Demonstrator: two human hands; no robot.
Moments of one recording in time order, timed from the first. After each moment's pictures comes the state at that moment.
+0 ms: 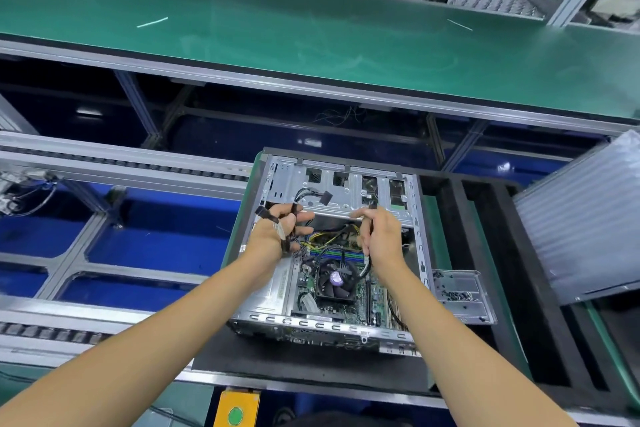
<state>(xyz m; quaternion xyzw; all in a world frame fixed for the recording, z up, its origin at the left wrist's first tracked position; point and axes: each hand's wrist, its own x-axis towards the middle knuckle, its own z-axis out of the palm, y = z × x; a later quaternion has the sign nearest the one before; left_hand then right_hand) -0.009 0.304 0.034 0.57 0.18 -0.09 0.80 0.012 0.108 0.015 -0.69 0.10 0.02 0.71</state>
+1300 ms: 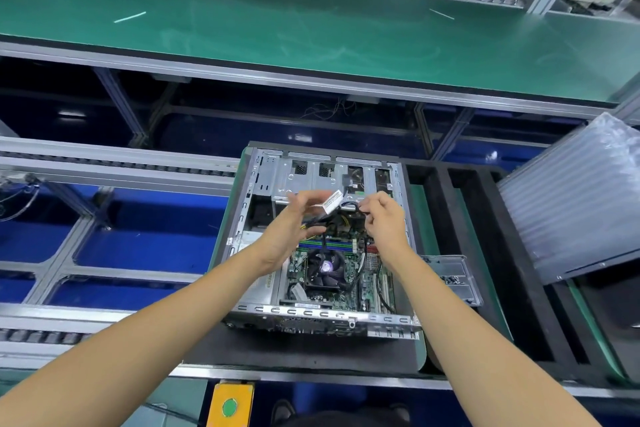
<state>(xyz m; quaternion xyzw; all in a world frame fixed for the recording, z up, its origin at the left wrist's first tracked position) -0.006 0.277 0.029 0.61 -0.04 -0.19 0.76 0.016 0.075 0.019 -0.69 0.13 0.00 0.71</state>
